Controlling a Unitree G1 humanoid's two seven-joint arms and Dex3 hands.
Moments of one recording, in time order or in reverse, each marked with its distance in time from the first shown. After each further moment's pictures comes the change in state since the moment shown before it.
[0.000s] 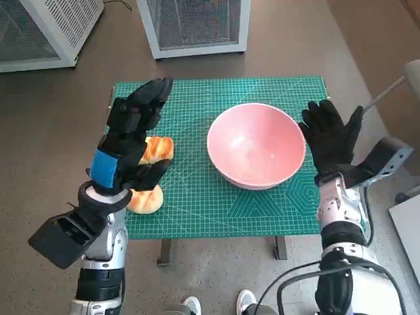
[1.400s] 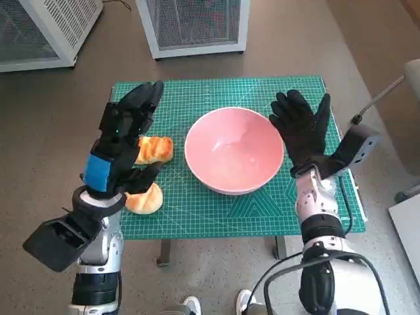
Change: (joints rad) left arm 0.045 0.007 0.024 -0.009 -0.007 -0.006 0.001; right arm -0.051 0.093 0.038 0.002 -0.029 0.002 0.013
